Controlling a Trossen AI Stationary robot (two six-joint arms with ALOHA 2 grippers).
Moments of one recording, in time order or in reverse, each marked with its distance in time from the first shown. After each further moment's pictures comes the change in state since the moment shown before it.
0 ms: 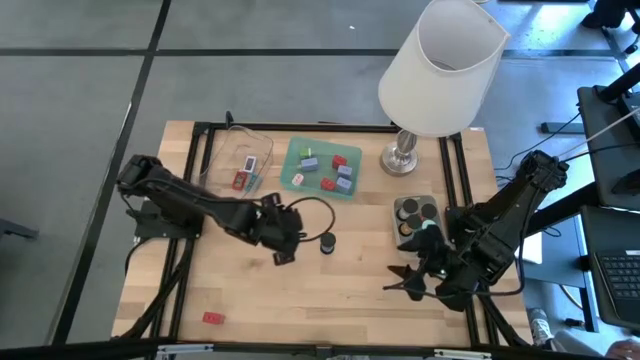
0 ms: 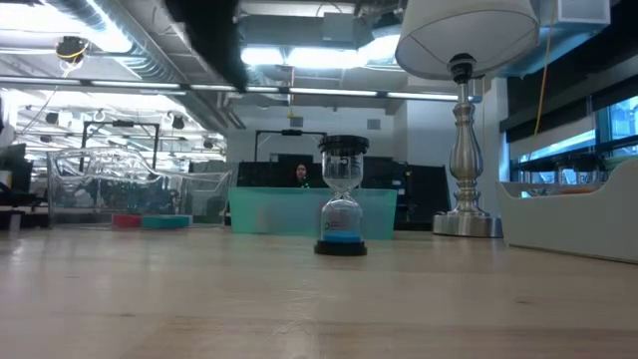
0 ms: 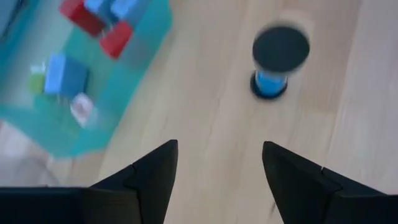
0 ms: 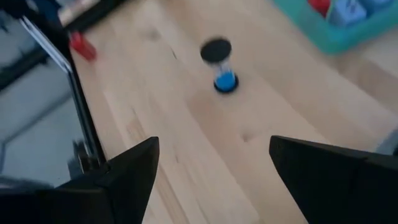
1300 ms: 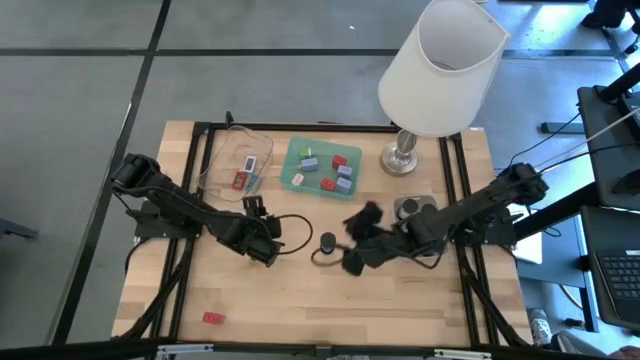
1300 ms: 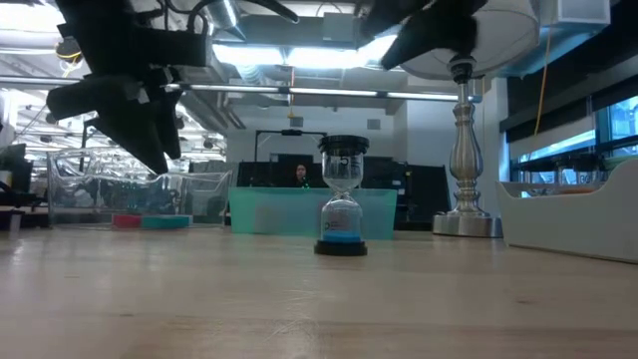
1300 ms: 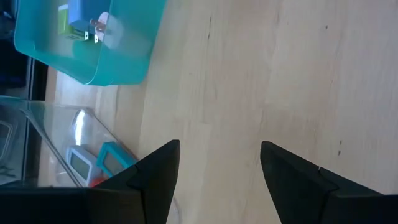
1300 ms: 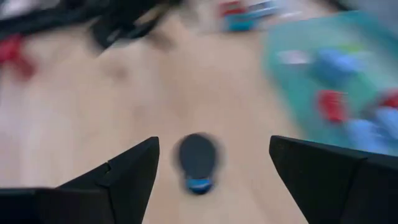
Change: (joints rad) left arm -0.076 -0.061 -0.369 0.002 -0.147 0.014; right arm -0.421 0.228 0.000 0.479 -0.063 -0.690
